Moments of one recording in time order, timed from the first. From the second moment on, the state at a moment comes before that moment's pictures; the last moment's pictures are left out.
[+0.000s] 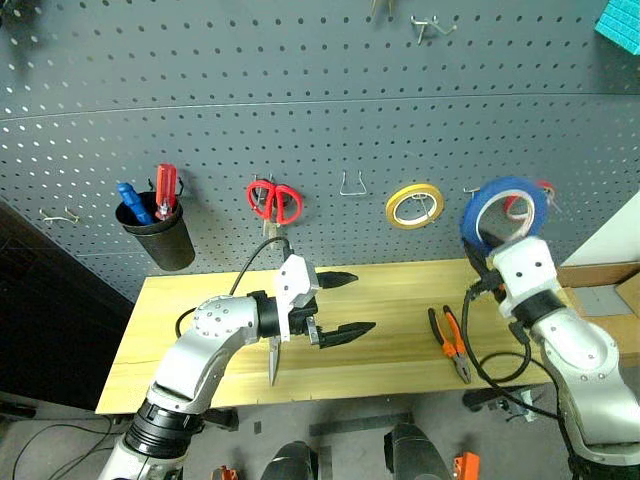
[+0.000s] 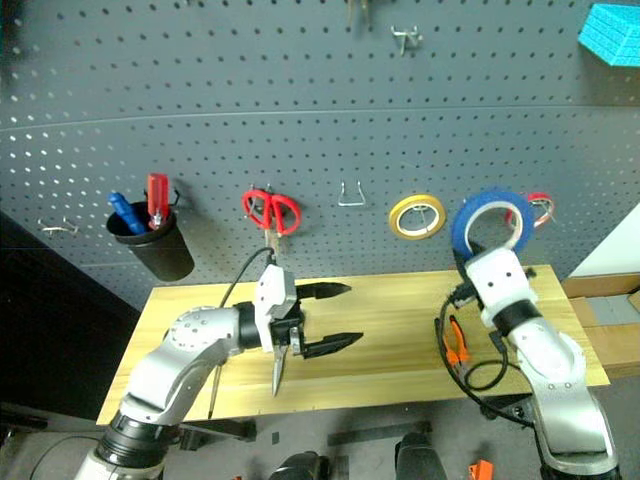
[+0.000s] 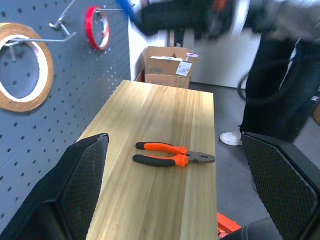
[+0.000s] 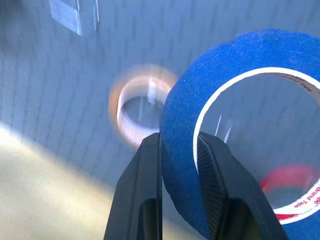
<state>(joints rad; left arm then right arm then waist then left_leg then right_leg) -0.27 0.47 -0.17 -0.31 -0.40 0.38 -0.97 -0.14 -0.49 -0.09 -0.63 -0.02 0.38 0.33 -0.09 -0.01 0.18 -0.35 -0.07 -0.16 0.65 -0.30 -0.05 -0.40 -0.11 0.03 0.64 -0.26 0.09</state>
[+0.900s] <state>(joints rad) -0.34 0.43 -0.17 -0.30 -0.41 0.38 -0.93 -0.44 -0.54 -0.09 -0.20 0.08 0.46 0.46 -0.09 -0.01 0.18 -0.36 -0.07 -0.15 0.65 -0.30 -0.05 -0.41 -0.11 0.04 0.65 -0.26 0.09</state>
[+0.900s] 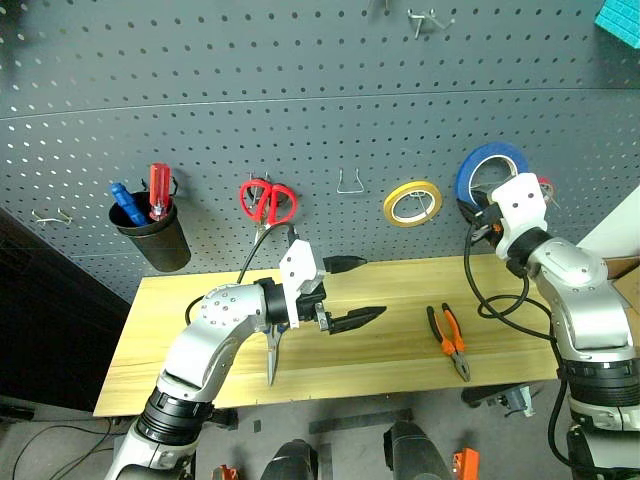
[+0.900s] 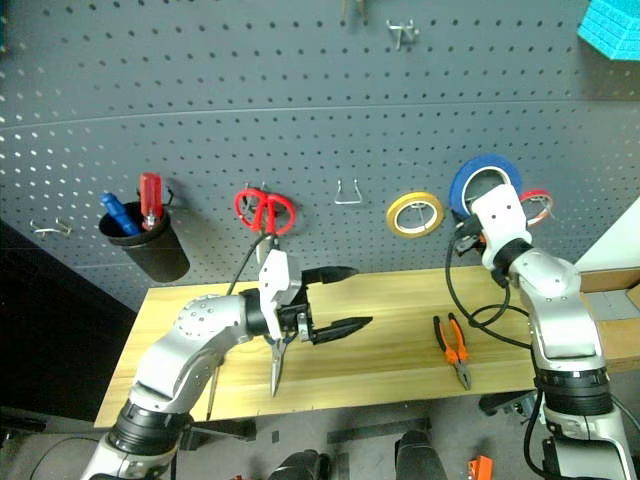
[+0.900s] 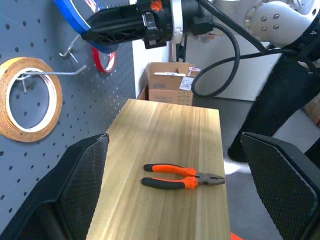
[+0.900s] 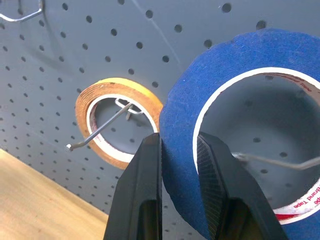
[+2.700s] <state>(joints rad) -0.12 0.66 -0.19 -0.23 -0.23 0.18 -1.03 -0.25 -0.33 0.06 -0.02 0.06 1.06 0.24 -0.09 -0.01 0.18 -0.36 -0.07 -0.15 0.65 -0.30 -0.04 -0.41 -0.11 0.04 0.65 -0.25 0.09</state>
